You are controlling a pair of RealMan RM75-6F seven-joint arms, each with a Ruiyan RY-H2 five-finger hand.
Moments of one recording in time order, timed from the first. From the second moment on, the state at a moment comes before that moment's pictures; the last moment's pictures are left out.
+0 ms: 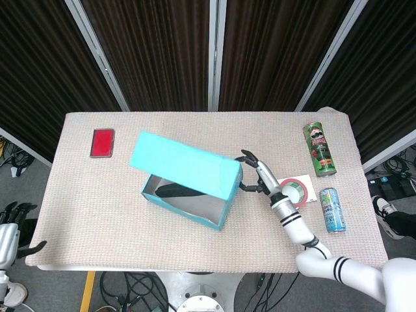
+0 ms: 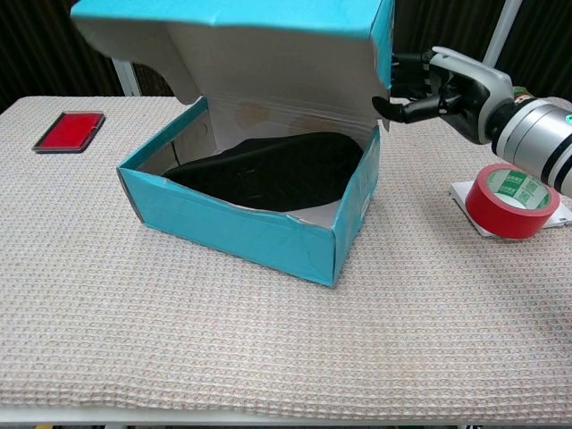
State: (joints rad) left arm 0.00 -1.15 -0.03 -1.58 1.43 1.48 0.00; right arm 0.70 -1.63 0.26 -1.26 -1.31 0.95 0.90
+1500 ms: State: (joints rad) left arm 0.00 -1.15 -0.01 -1.55 1.41 1.44 -0.08; right arm 0.97 -1.60 0.24 -1.37 -1.13 0.74 -0.17
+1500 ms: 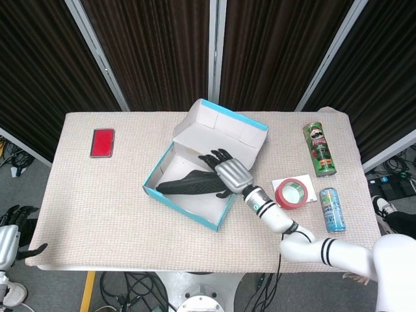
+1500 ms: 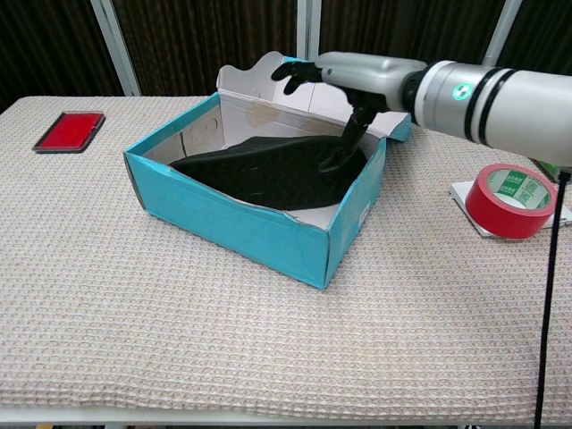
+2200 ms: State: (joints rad) left arm 0.00 -1.16 -0.02 -1.52 1.42 1.44 -0.12; right arm 1.15 -1.85 0.22 -1.12 -1.02 0.81 -0.42
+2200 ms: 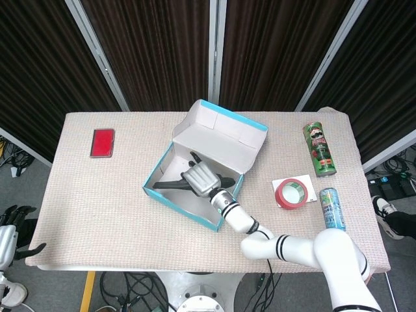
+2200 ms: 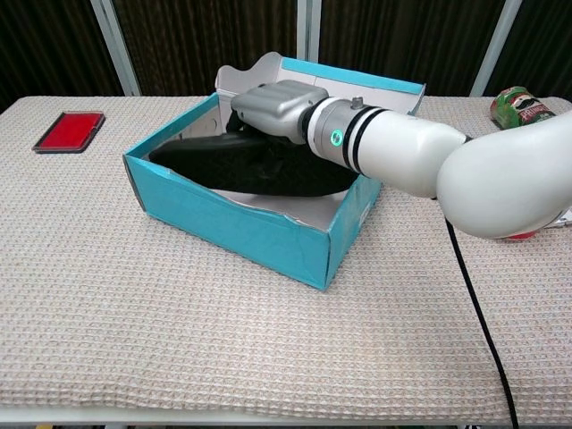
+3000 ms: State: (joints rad) left arm -0.02 -1.15 -0.02 -1.56 1.45 1.45 -0.09; right arm 0.78 -1.27 -0.01 -1.41 -1.65 1.24 0.25
